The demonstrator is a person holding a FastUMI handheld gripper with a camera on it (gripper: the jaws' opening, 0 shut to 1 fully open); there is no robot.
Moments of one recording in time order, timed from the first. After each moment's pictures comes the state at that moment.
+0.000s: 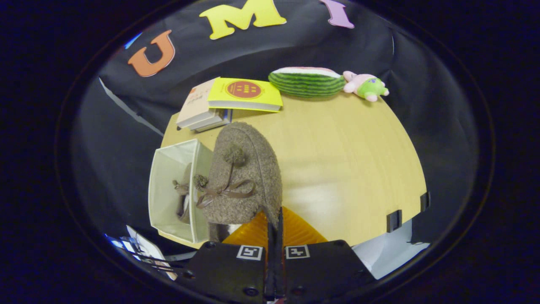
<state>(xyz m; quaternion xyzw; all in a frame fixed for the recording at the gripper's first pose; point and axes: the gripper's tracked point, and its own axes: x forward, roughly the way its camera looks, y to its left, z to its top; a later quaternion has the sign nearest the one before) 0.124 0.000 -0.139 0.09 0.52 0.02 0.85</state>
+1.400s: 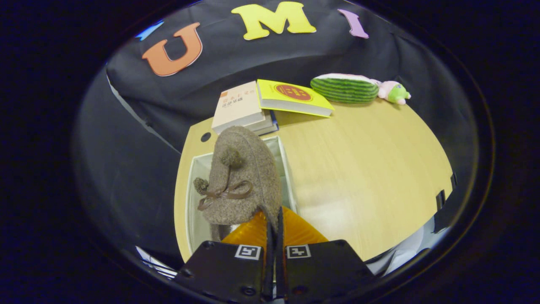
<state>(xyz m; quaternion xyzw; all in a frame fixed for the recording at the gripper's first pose) 0.168 0.184 -0.182 0.12 0.43 -0.02 0.89</state>
